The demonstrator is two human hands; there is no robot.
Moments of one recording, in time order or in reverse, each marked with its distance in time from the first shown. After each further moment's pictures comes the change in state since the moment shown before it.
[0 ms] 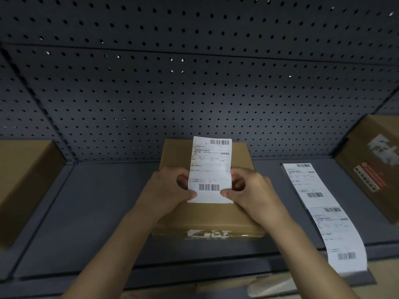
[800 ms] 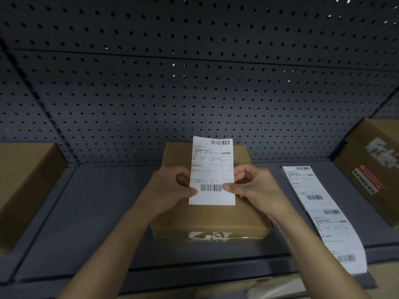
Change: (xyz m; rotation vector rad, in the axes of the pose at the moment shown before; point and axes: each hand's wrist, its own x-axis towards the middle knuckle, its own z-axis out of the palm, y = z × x) left_hand 0.004 0.003 -0.008 -0.118 -0.036 -0.020; right_hand 0.013 0.005 -0.008 0.493 -0.072 0.141
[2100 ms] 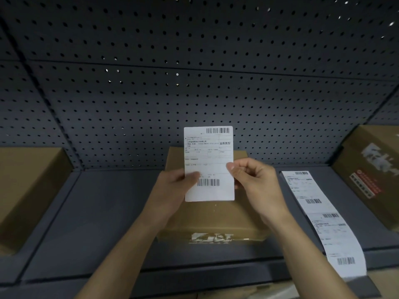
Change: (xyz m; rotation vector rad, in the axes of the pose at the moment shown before) left_hand -0.026 0.021 0.008 -0.577 0.126 -0.037; right_hand -0.018 -0.028 0.020 0.189 0.196 -0.186
